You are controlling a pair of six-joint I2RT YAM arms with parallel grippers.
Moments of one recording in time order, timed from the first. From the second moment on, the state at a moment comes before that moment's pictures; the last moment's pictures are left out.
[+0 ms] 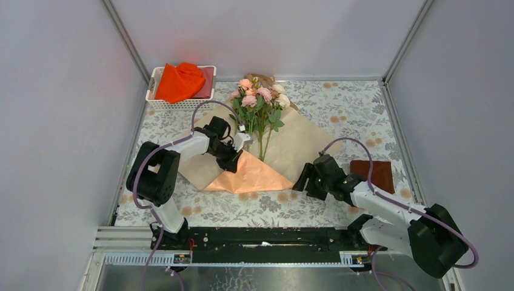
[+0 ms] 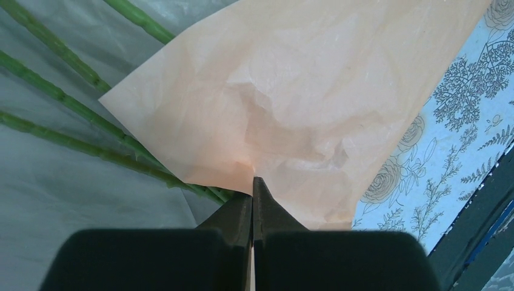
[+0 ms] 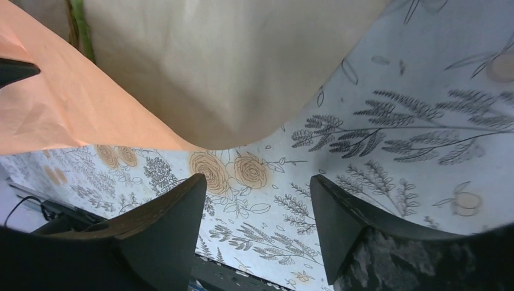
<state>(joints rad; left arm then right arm) -0.35 1.72 0.98 -0.55 0.58 0.51 0.61 1.07 0.45 -0.34 -0.07 0.90</state>
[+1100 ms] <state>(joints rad) -0.35 1.74 0.98 -0.54 0.60 0.51 0.72 1.12 0.39 -0.17 0.11 1.11</state>
